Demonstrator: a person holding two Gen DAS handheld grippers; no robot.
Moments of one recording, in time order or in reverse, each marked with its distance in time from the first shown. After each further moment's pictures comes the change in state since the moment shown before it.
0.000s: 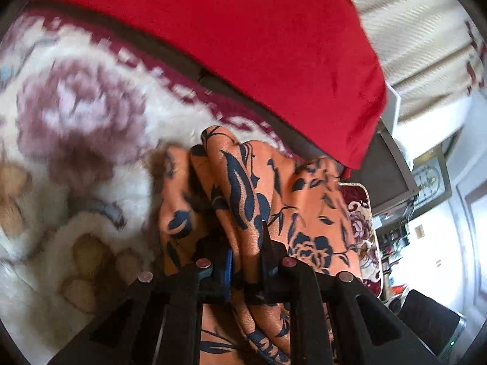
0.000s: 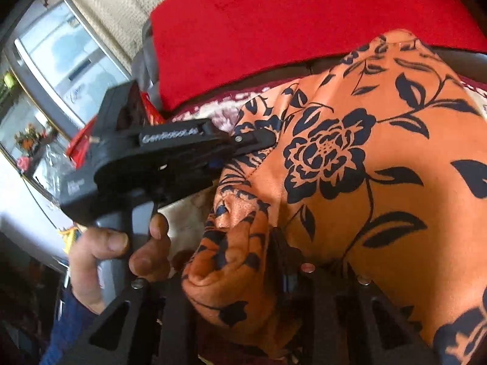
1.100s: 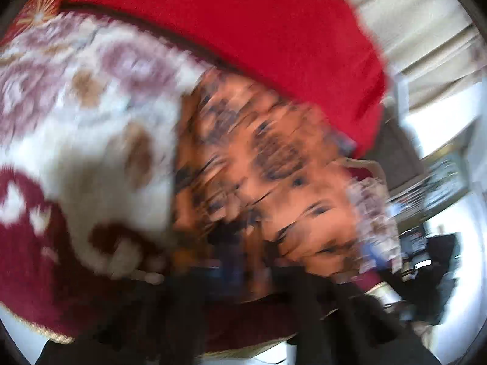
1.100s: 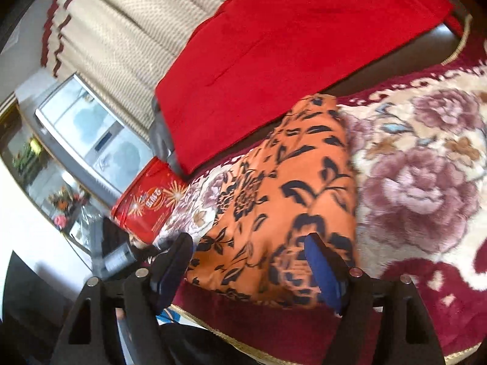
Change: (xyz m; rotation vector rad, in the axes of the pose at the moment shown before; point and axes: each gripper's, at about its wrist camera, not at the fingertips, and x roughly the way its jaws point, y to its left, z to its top) left arm -0.061 -0.018 -0.108 -0.037 -0.003 0.181; right arm -0.145 -0.098 -0.041 0.187 -0.230 0.146
